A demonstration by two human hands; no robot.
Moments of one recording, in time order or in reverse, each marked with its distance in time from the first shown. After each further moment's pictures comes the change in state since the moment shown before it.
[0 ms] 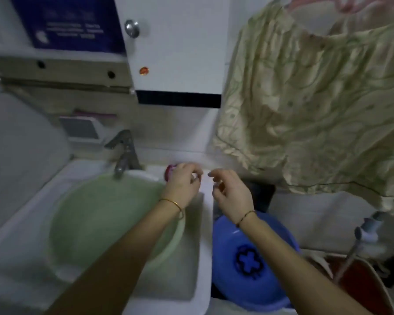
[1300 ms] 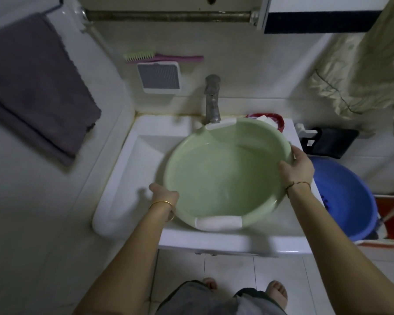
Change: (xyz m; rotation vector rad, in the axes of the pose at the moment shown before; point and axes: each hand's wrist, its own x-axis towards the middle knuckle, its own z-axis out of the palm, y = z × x) left_hand -0.143 -0.294 -0.182 -0.285 -0.002 -1.037; right_hand -0.045 -0.134 0.178 0.100 0.231 0.750
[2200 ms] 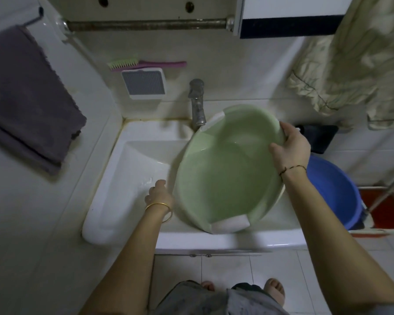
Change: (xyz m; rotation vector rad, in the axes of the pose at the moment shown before) left_hand 0.003 0.004 0.004 0.567 -0.037 0.220; right_hand -0.002 -0.037 -0.030 -0.080 0.064 -0.176
